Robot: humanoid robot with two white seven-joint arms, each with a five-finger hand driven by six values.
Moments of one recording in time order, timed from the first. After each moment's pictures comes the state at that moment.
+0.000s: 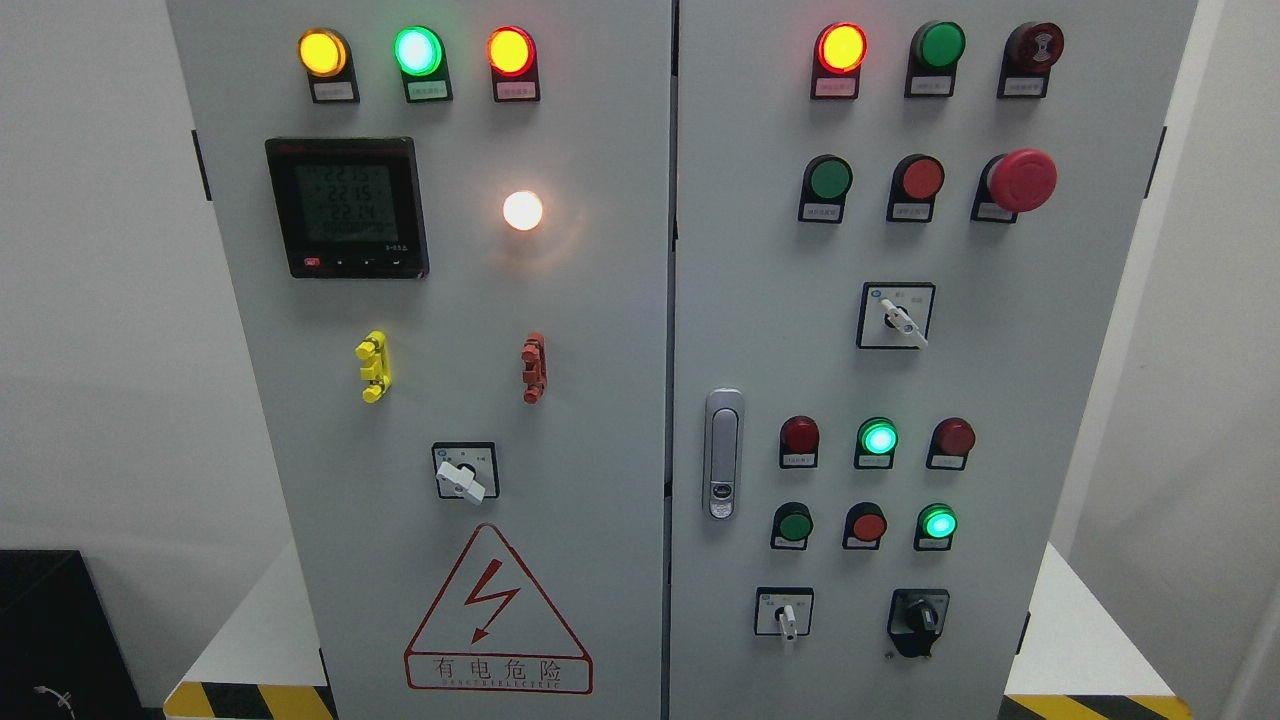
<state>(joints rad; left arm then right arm) 0.04 -0.10 0.00 0.00 0.00 -0.20 0.08 0.17 0.00 -0.09 -0.10 -0.14 -0.23 0.48</state>
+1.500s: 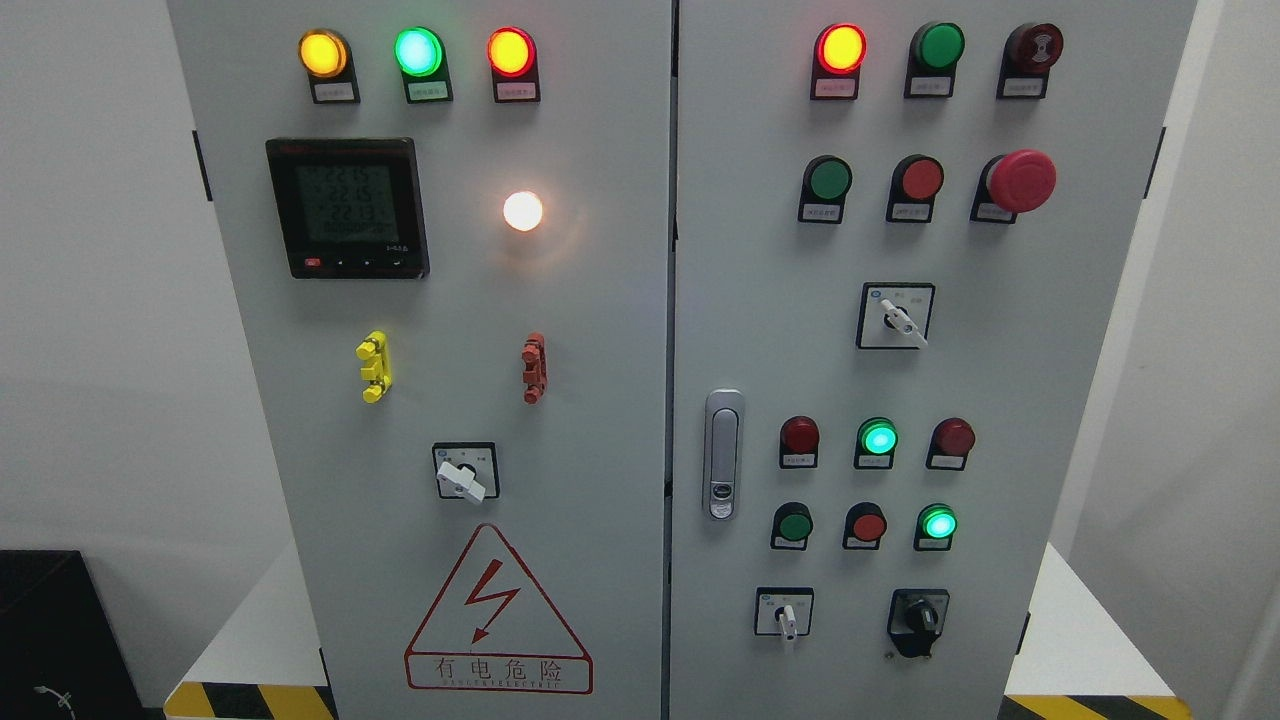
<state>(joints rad) 0.04 -0.10 0.00 0.00 0.00 -0.20 0.08 0.23 -0.02 -0.06 -0.42 0.06 -0.50 0.26</state>
